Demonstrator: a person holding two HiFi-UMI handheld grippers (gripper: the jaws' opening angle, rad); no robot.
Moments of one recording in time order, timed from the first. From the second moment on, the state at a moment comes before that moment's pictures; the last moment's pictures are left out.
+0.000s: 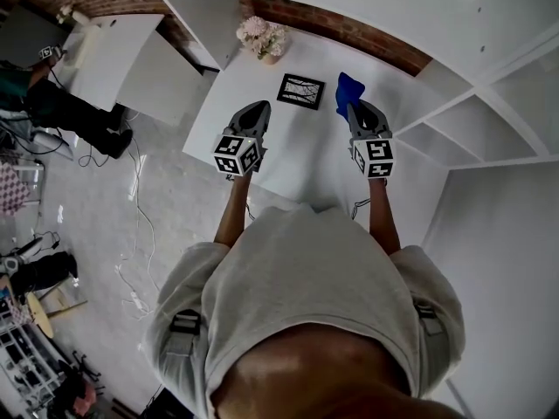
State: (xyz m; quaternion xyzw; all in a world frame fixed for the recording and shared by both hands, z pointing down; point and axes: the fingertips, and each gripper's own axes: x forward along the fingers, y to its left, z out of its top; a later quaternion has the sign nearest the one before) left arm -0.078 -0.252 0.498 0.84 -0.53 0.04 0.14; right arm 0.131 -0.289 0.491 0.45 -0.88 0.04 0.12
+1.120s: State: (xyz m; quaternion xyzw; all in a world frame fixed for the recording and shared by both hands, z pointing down) left arm -0.102 -0.281 0.560 0.85 -0.50 0.06 0.19; right arm 0.088 -0.346 0.579 0.41 -0.87 0.01 0.28
